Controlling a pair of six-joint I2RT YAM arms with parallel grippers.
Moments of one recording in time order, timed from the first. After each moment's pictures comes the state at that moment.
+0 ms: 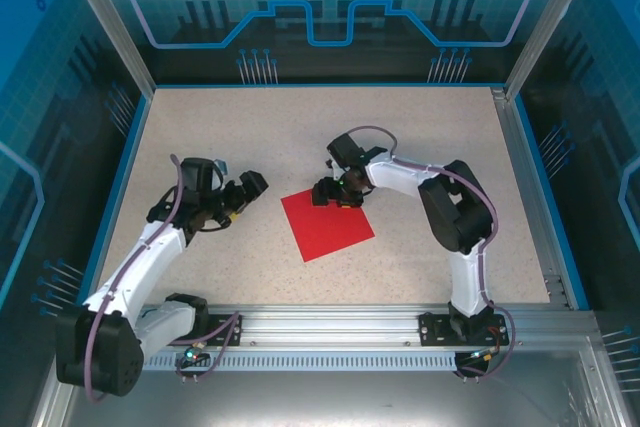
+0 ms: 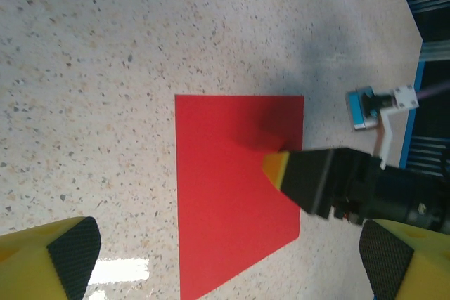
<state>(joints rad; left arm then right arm) -0.13 1.04 0.68 -0.46 0.39 -0.85 0.61 2.03 1.37 -0.58 -0.29 0.58</state>
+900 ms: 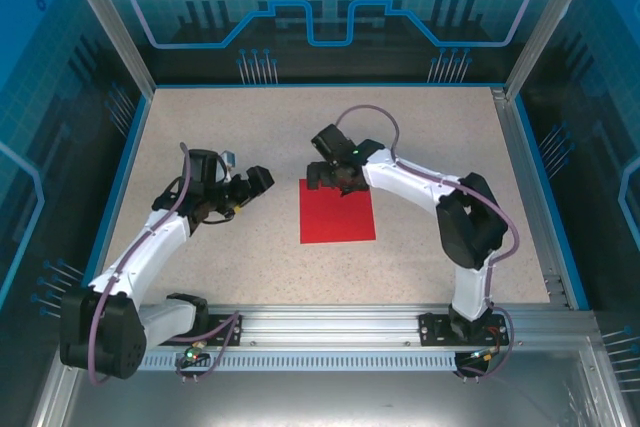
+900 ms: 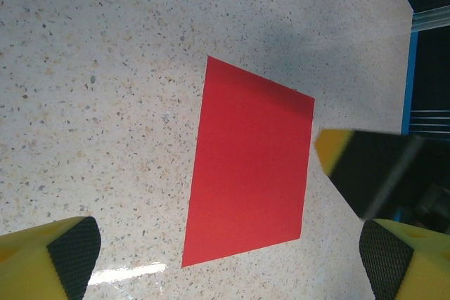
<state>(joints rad) -0.14 1.13 0.74 -0.41 0.43 -0.75 0.75 1.87 1.49 -0.72 0.19 0.64</state>
